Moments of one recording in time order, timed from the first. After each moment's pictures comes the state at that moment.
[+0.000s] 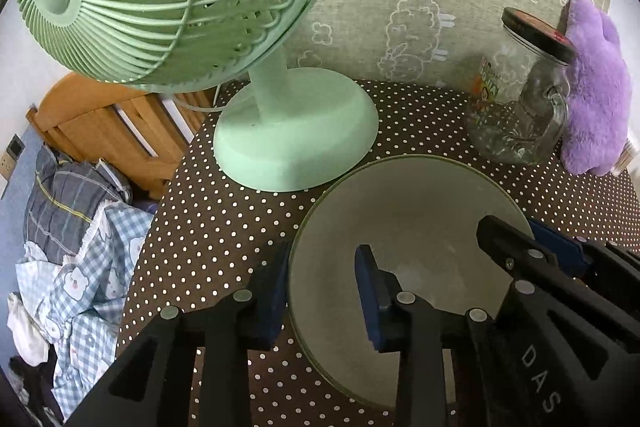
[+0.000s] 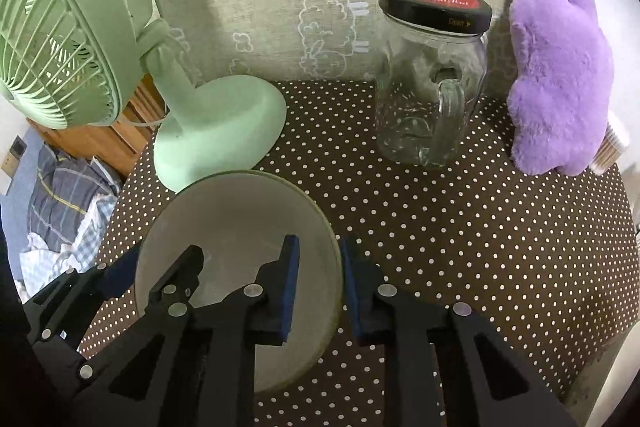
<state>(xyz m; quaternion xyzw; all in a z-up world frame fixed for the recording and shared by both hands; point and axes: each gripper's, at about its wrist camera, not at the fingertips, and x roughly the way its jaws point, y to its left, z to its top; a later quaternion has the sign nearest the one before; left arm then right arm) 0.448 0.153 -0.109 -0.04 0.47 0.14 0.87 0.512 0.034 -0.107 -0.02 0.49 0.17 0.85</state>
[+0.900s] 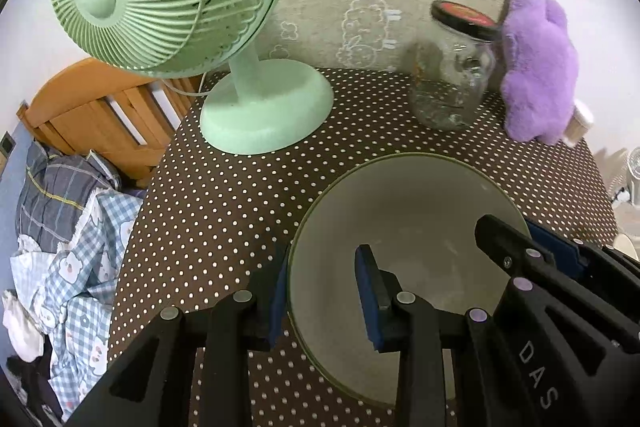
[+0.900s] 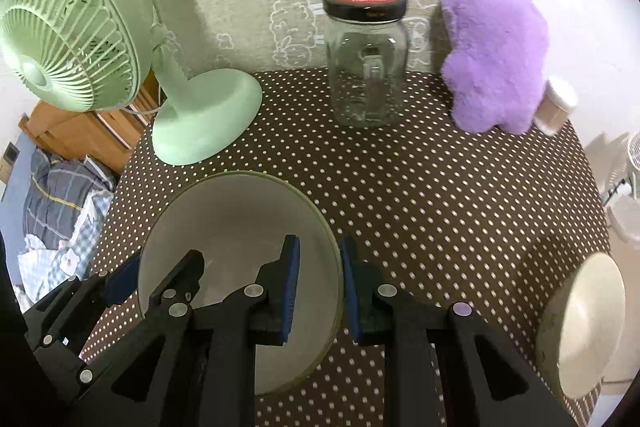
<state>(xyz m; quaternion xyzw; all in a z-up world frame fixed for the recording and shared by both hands) 0.400 0.115 -0.079 -0.04 0.49 0.10 0.87 0.453 -0.009 -0.071 -0.02 0.50 0.13 0.85</state>
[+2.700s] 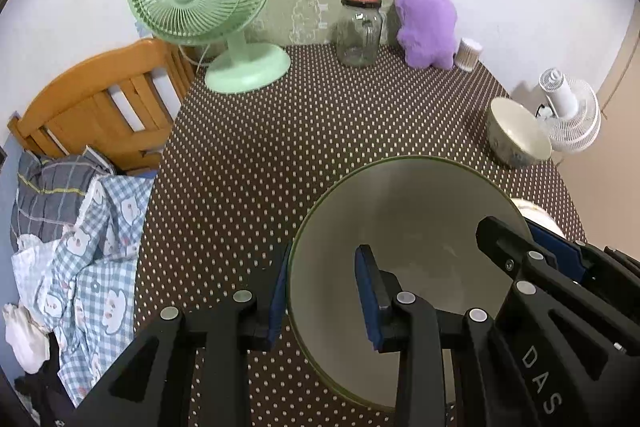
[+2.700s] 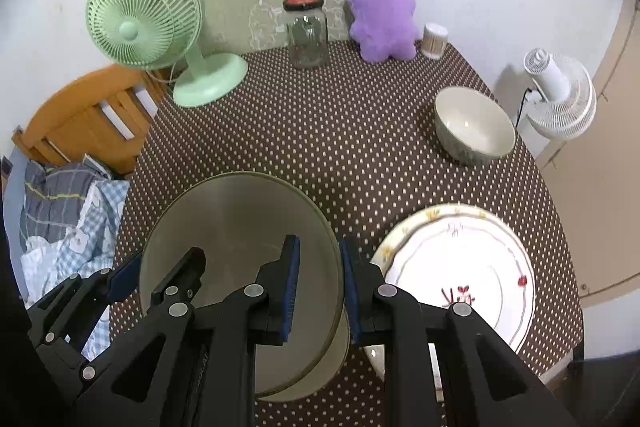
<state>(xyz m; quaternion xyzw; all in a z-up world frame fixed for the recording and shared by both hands) 0.200 0.095 -0.038 -0.01 0.49 0.00 0.87 0.220 -0.038 -0.013 0.01 0.50 0.03 0.86</state>
